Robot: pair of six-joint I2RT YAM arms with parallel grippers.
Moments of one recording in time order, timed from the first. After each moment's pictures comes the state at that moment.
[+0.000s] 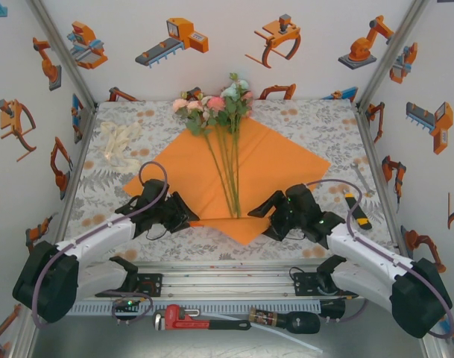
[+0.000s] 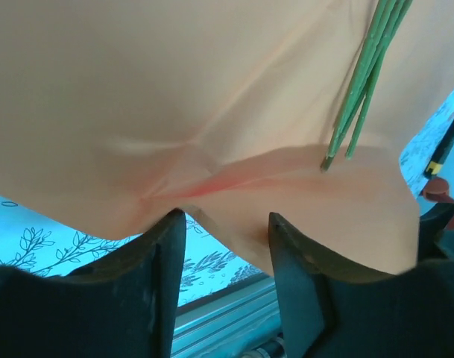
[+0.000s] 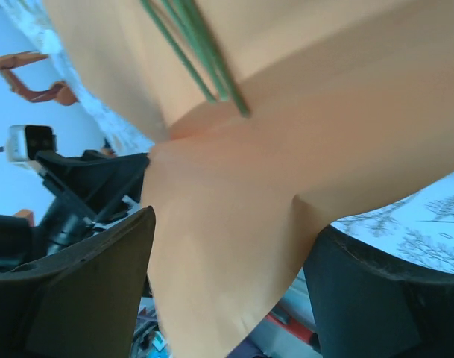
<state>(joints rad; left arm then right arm) -0.56 1.12 0.45 -0.21 0.22 -1.01 0.62 0.96 0.42 -0.22 -0.28 1.42</state>
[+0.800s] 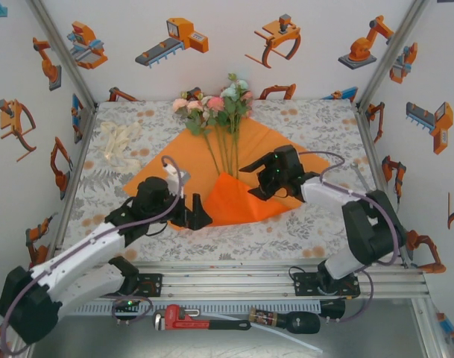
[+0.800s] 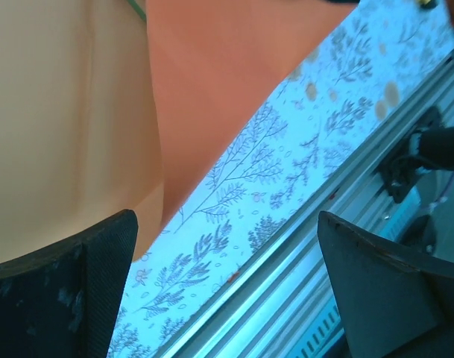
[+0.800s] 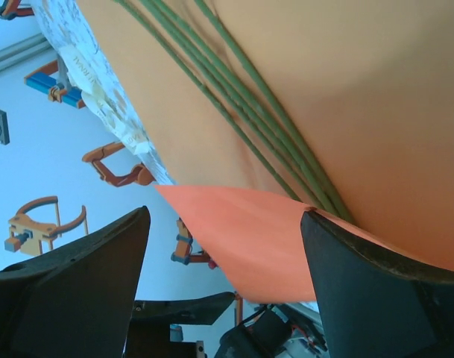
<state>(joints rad) -0.70 0.97 0.56 -0.22 0.29 -0.41 0.44 1.57 0.81 -0.01 -0.31 1.45</state>
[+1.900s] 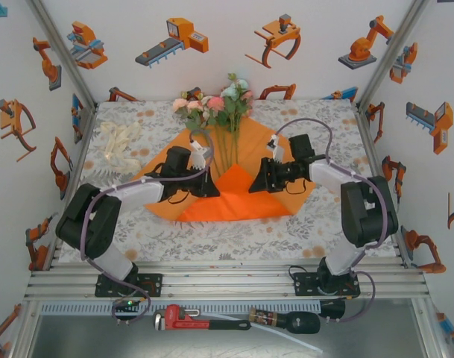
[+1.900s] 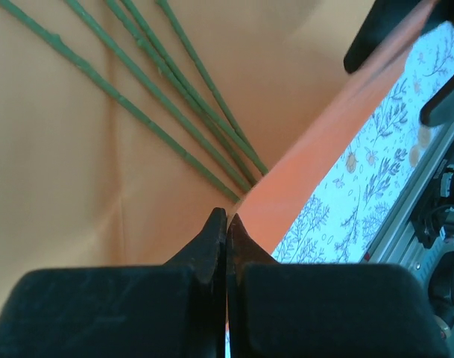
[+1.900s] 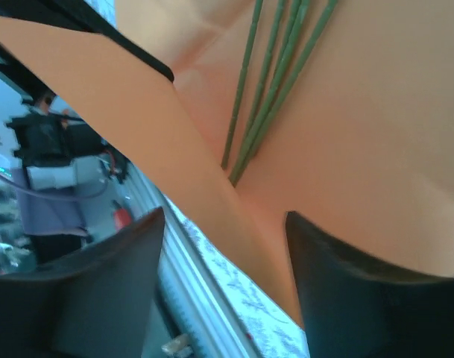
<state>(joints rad) -0.57 1.63 0.84 0.08 0.54 -0.32 0.27 1.68 0.99 -0.33 -0.92 0.22</state>
